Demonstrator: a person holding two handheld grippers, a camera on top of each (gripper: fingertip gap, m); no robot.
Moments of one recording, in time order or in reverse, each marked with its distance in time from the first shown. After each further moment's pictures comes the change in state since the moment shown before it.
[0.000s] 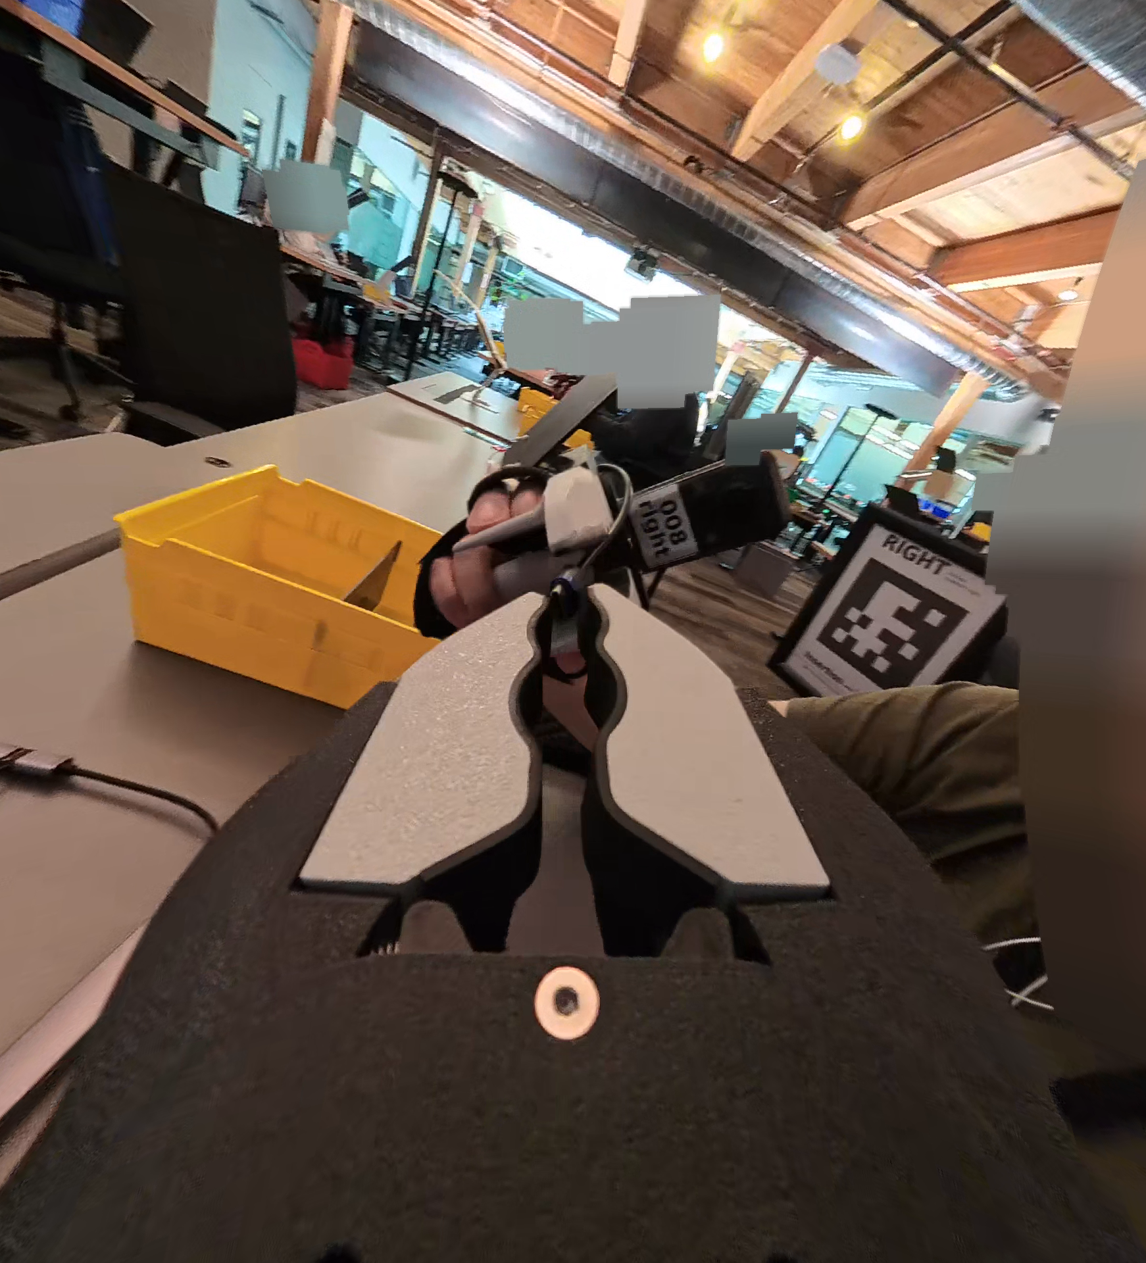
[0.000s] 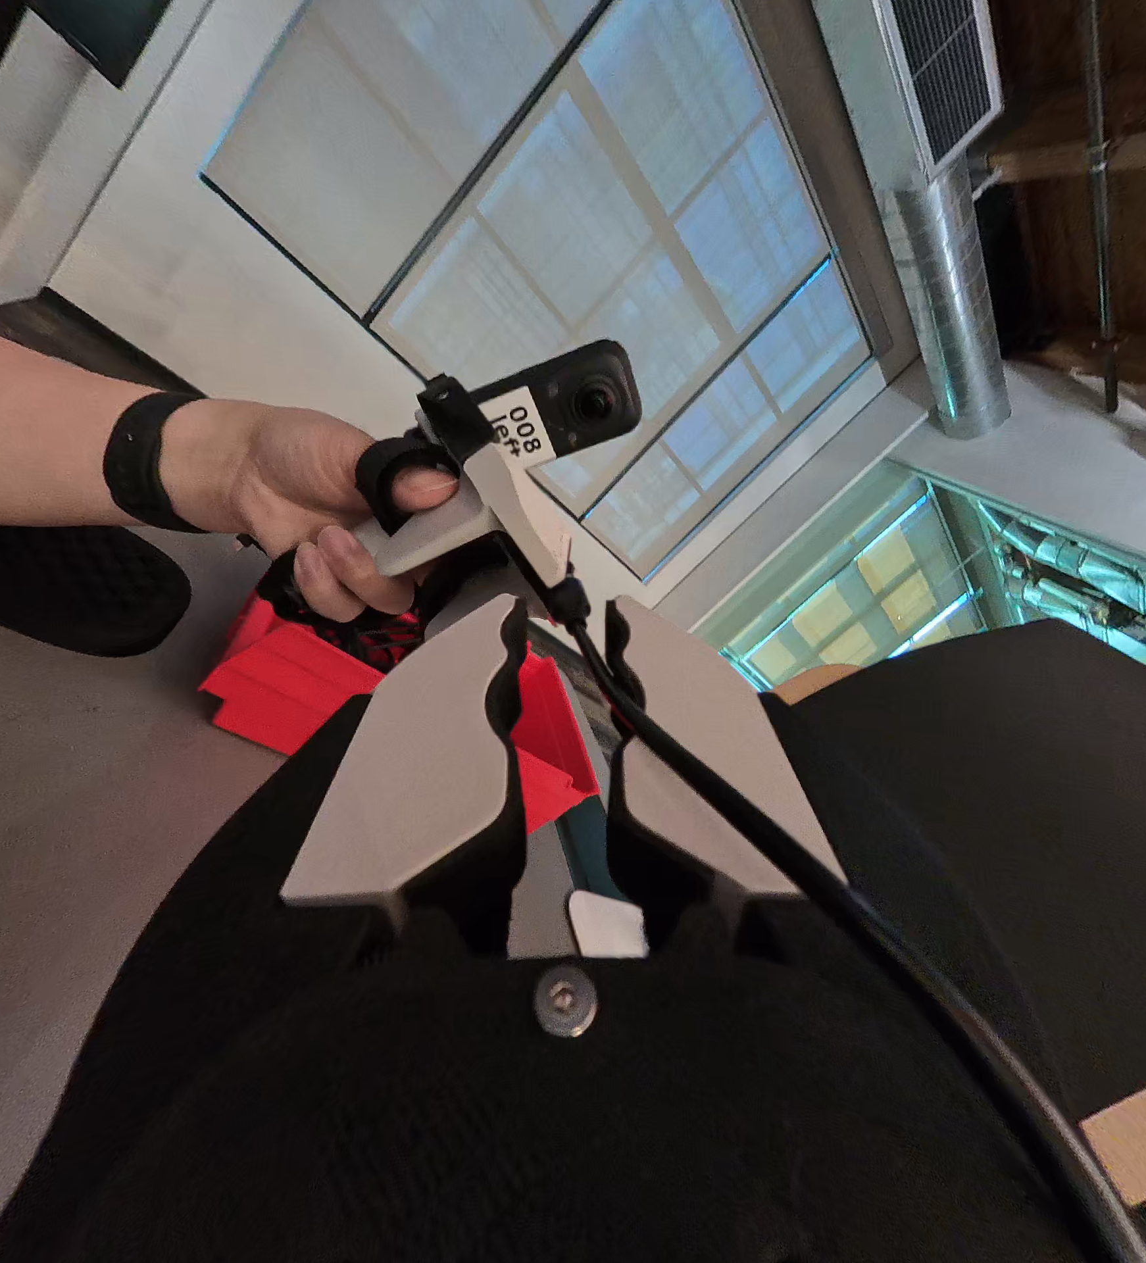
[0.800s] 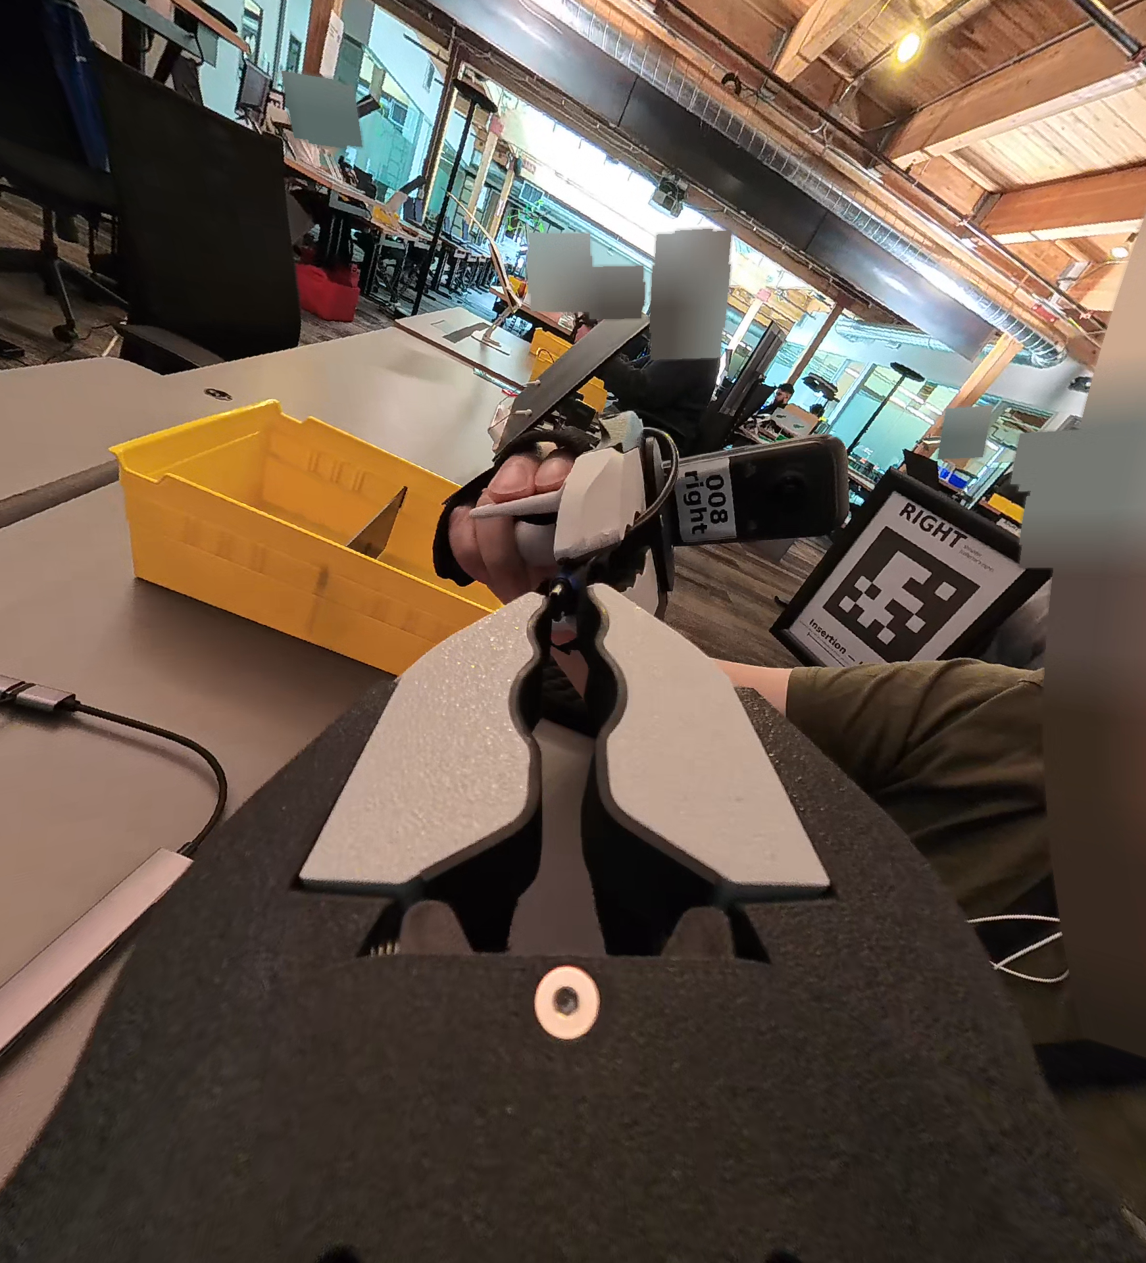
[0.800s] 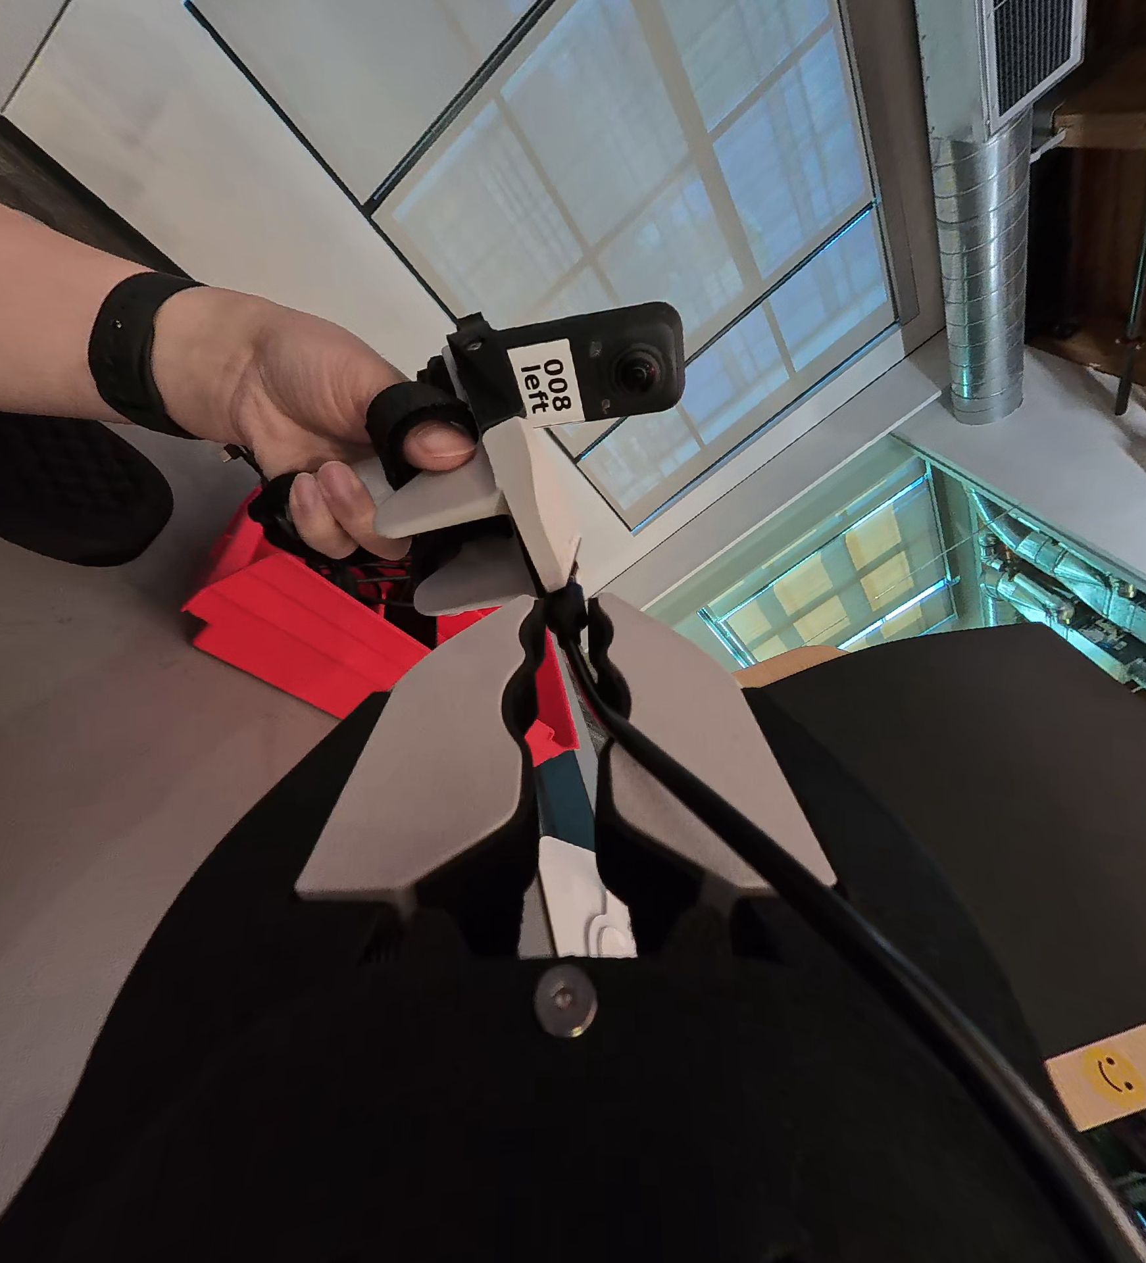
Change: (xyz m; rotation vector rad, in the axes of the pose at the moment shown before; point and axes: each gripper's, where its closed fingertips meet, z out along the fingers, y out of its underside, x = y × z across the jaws) left arm -0.003 0.012 0.000 -0.081 -0.019 -0.041; right arm -0.008 0.008 0.003 -0.106 -0.026 -0.112
